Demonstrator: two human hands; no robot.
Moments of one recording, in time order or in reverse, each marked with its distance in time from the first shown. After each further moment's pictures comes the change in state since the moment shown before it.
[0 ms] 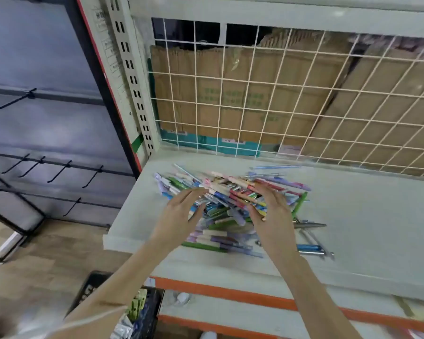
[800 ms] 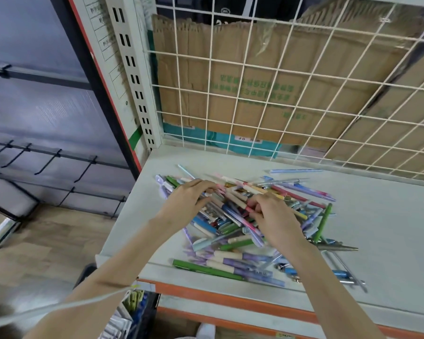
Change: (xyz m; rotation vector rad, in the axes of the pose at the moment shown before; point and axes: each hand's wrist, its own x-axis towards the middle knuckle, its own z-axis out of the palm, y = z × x) left_hand 0.065 -0.055 0.004 -0.053 -0.191 -0.016; right_hand 0.065 -0.010 0.029 -0.244 -0.482 0.051
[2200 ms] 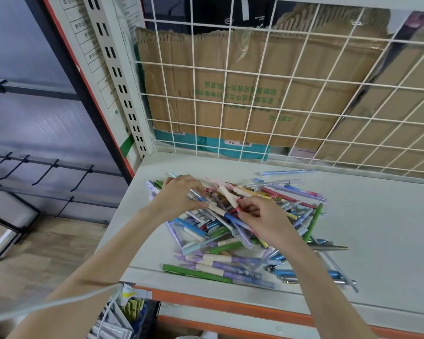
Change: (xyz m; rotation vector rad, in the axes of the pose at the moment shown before) left_hand 0.023 0.007 -0.014 0.051 -0.135 -0.147; right_hand -0.005 0.013 -0.008 0.501 -0.042 0.002
